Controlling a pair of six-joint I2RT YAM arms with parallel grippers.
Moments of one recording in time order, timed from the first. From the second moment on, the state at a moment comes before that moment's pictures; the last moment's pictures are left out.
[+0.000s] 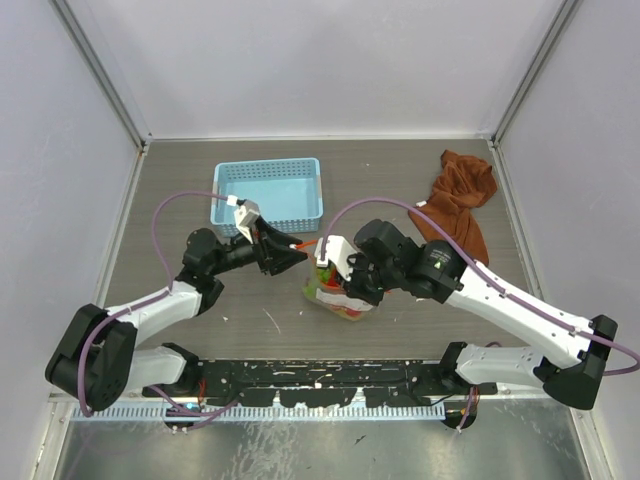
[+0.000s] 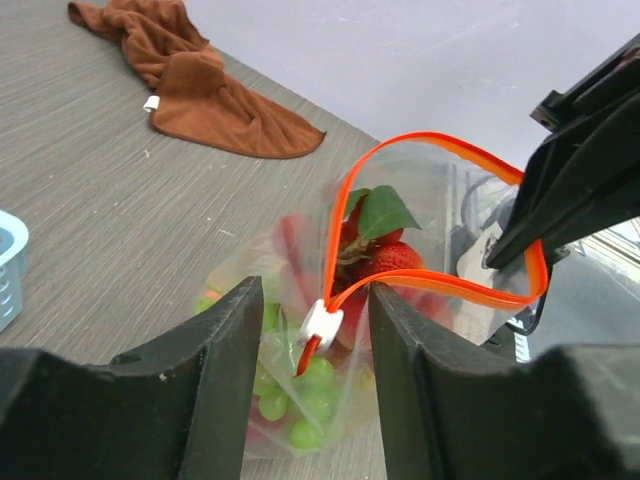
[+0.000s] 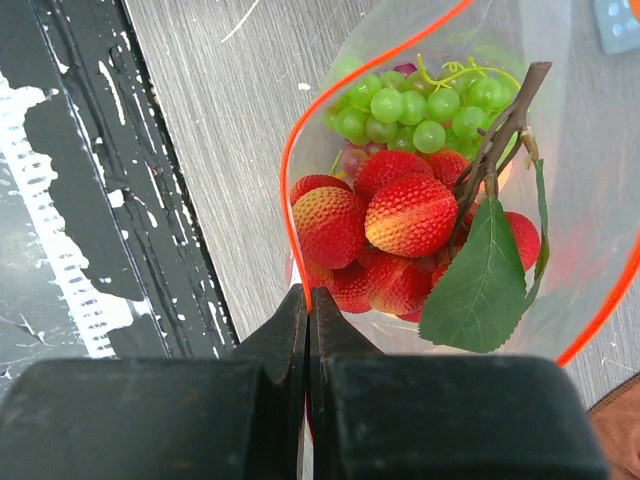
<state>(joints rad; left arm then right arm) -0.46 1.23 0.44 0.91 0.78 -0.48 0.97 1.13 1.16 -0.91 -0.18 -0.27</state>
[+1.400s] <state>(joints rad) -0.46 1.21 0.35 0.92 0.81 -0.49 0.97 1.09 1.13 -0.89 -0.11 -0.29</state>
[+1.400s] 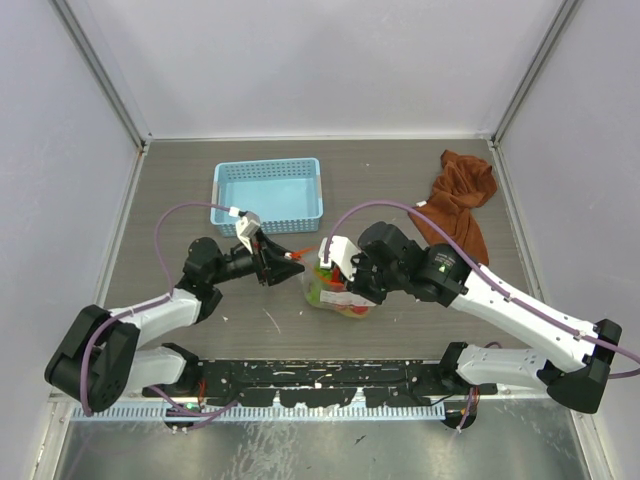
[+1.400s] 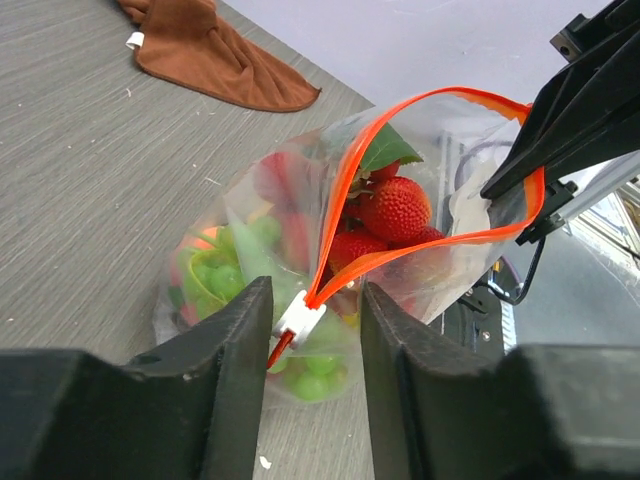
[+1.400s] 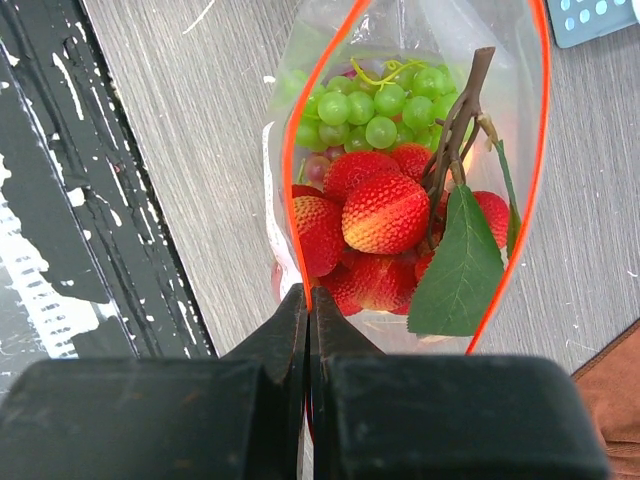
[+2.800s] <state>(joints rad) -0.47 0.88 0.84 -0.32 0.71 -0.13 0.93 1.16 1.26 -0.59 -0.24 -0.29</state>
